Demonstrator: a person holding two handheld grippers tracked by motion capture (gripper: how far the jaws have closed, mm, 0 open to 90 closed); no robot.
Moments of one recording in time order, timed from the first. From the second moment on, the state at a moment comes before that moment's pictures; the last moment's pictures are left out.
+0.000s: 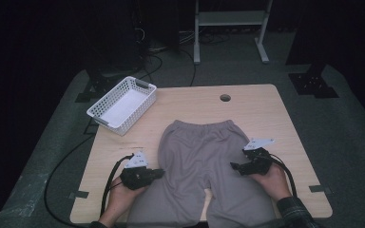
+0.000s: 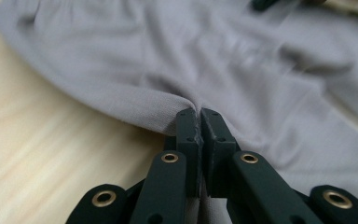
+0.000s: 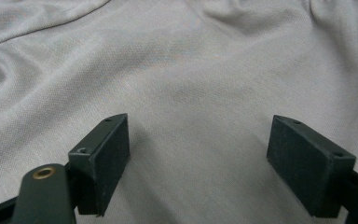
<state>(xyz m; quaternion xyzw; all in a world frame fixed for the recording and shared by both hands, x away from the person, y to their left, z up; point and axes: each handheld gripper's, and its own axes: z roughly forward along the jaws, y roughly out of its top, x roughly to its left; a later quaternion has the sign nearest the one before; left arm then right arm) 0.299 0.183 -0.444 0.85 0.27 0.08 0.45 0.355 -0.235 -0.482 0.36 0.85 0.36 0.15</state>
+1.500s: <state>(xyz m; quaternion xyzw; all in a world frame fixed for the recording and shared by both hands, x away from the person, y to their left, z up) 0.313 0.073 -0.479 0.89 0.18 0.03 0.42 0.387 -0.162 -0.420 0.30 0.85 0.41 0.12</state>
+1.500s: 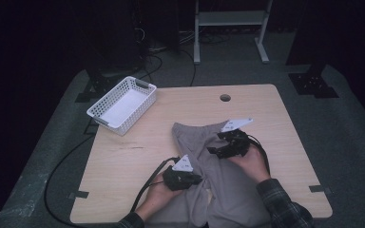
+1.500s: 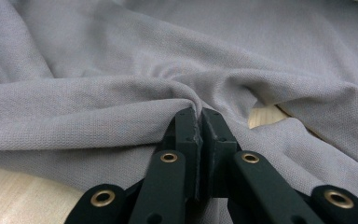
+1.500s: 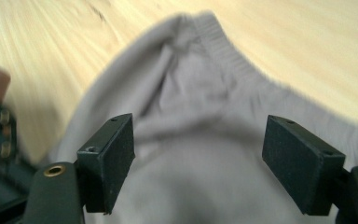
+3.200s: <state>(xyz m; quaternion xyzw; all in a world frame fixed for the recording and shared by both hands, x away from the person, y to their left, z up) 0.312 0.073 -0.479 0.89 0.16 0.04 0.41 0.476 -0.019 -0.455 0.28 0.90 0.34 0.05</state>
